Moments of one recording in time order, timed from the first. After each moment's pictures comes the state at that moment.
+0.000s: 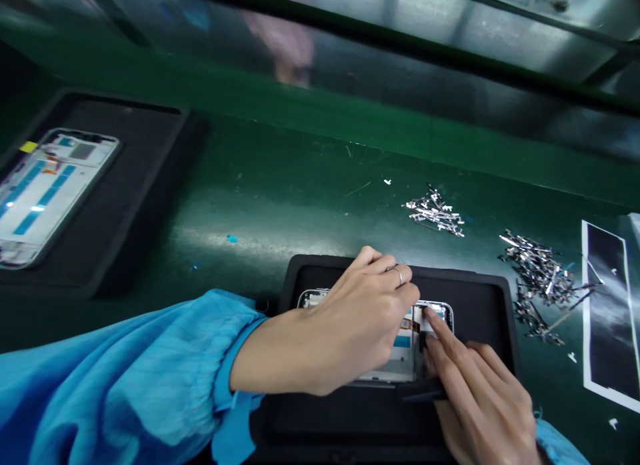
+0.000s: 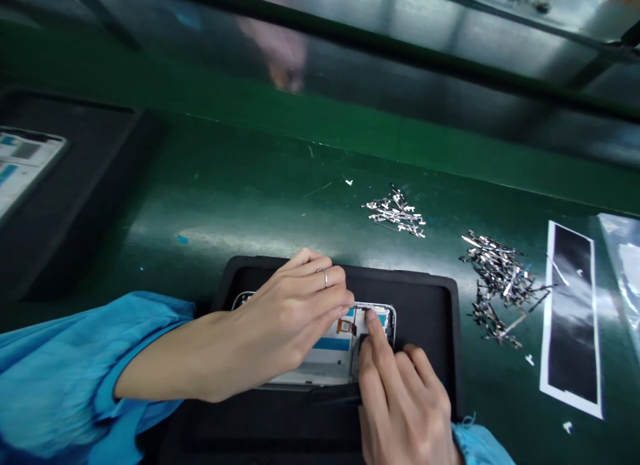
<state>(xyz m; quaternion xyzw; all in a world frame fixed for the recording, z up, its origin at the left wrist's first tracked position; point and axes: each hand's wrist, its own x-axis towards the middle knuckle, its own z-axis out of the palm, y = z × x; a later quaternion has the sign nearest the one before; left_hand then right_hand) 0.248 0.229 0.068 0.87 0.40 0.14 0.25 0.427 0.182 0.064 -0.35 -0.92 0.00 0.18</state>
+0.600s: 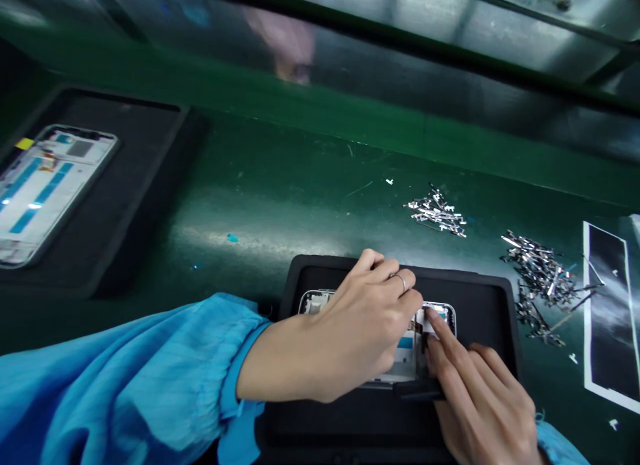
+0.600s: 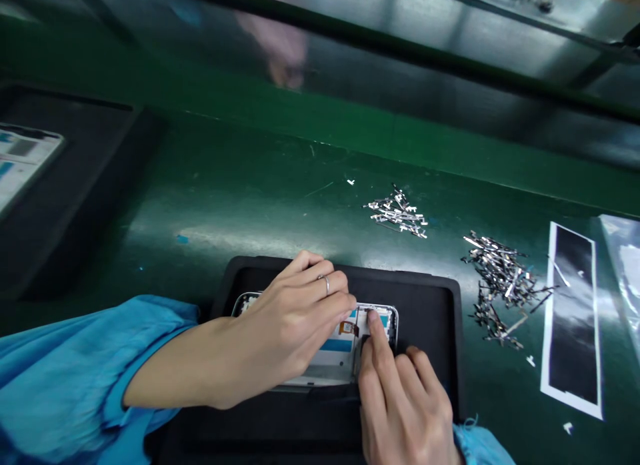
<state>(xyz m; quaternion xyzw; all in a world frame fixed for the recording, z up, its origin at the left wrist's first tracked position) 0.247 0.224 0.065 0.88 0.40 0.18 0.20 0.426 0.183 0.065 -0.34 -0.93 -0.03 0.16</state>
